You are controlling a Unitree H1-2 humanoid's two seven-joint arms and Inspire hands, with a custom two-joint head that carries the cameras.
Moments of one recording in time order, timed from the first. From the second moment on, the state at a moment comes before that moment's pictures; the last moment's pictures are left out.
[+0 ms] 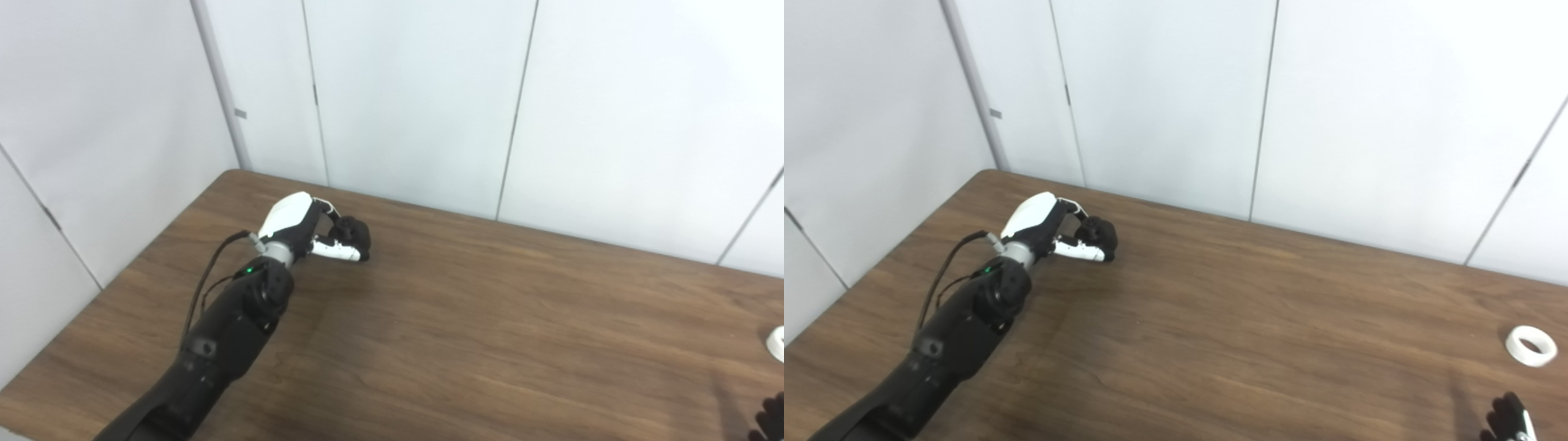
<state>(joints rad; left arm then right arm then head) -0.40 0.52 -0.14 0.21 0.53 0.32 -0.01 0.23 -0.18 -0.11 -0.19 0.13 -0.12 0.15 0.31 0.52</state>
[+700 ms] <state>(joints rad) -0.20 0.42 -0.18 -0.32 0.66 0.43 -0.17 0.24 -0.15 -0.09 -0.23 0.13 -0.07 0.12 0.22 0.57</state>
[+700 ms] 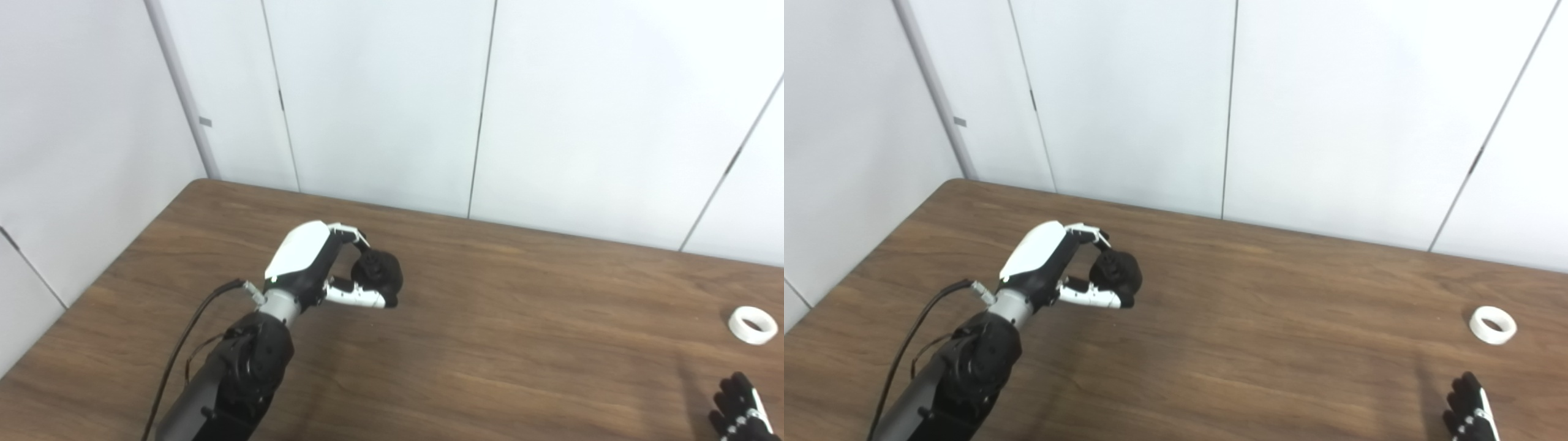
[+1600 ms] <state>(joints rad) -0.11 0.31 -0.34 -0.40 0.86 0.26 -0.26 0.25 -0.14 -0.01 -0.34 0.07 0.07 0.00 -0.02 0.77</state>
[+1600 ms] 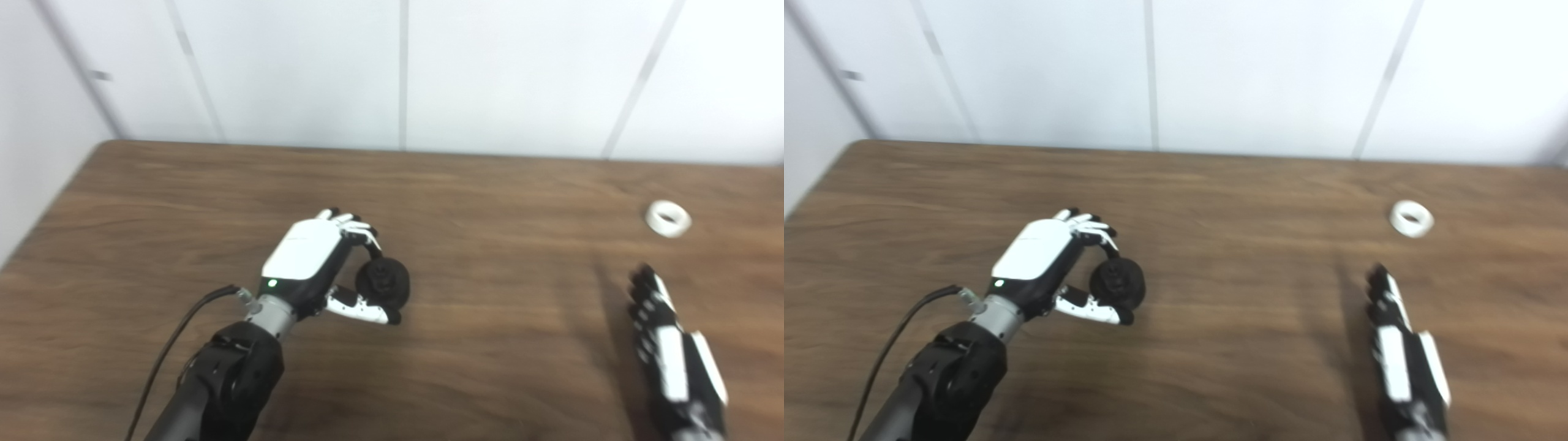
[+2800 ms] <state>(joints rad) -0.02 0.17 -0.43 -0.22 0.98 0.10 -0.08 0.22 -0.14 0.05 -0.44 0.03 0.21 -0.04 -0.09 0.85</state>
